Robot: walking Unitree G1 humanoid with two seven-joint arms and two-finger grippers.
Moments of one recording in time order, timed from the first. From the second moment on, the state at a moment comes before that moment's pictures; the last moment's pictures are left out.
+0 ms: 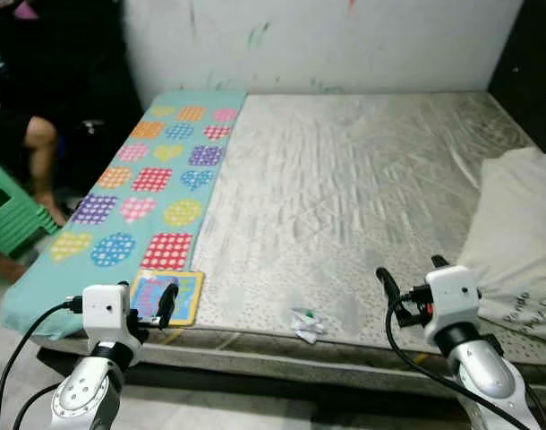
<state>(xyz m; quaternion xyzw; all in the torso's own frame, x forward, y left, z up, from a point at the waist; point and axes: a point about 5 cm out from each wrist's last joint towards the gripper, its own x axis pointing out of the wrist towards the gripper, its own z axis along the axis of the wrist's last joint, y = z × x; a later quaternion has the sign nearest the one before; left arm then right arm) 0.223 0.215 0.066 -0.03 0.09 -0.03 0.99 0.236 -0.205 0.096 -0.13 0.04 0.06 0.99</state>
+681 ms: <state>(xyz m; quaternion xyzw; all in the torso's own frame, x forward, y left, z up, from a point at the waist) 0.228 0.209 0.068 -0.02 0.09 -0.07 0.99 0.241 -0.202 0.099 -0.13 0.03 0.06 0.99</state>
